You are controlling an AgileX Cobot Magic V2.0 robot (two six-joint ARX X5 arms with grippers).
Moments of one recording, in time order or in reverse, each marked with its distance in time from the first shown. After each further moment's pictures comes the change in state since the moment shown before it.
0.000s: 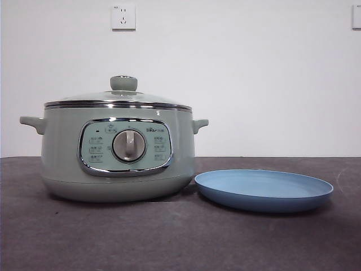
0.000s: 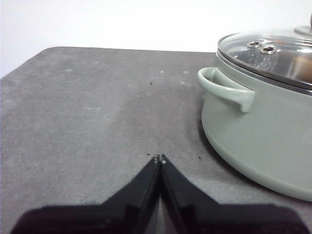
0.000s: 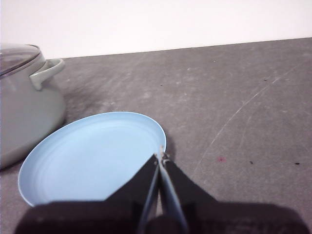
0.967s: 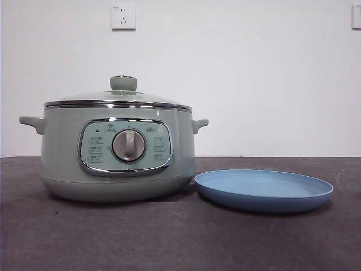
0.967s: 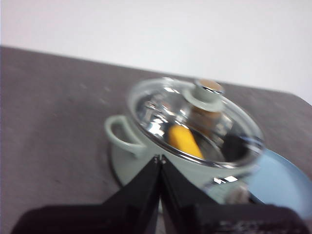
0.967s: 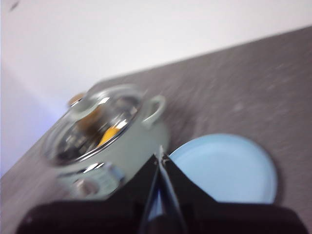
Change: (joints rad) left arm 0.000 0.195 0.444 -0.290 0.303 -0.177; right arm 0.000 0.446 0.497 -0.126 -0.351 0.225
